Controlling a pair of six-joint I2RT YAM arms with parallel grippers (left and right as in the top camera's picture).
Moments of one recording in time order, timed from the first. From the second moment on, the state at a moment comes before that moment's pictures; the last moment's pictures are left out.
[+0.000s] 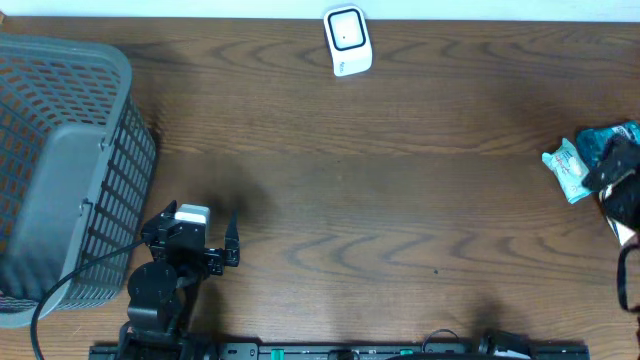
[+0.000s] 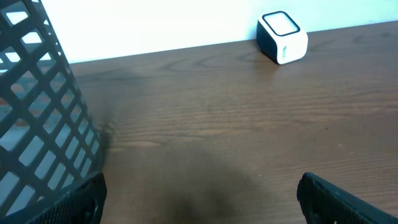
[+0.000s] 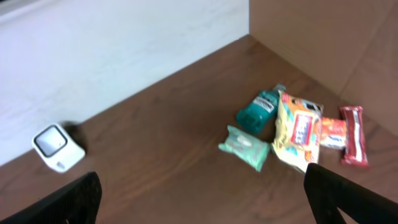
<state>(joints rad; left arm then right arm) -0.14 0.22 0.31 -0.40 -0.01 0.06 -0.26 0.93 1.63 -1.18 0.12 0.28</state>
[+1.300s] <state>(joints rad) -0.14 0.22 0.31 -0.40 -0.01 0.06 -0.02 0.26 1.58 -1.47 0.12 0.29</state>
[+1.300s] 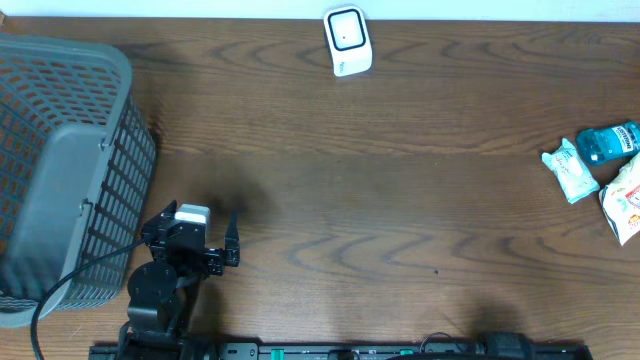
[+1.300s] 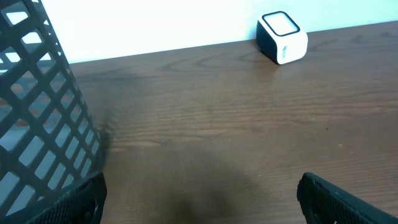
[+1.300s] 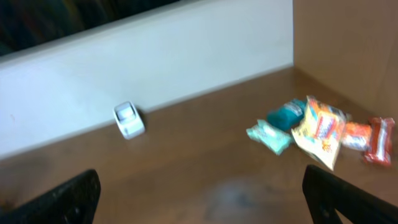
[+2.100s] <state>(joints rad) -0.14 0.22 0.31 -0.40 -0.01 0.06 -0.02 0.04 0.77 -0.57 0.12 0.35</state>
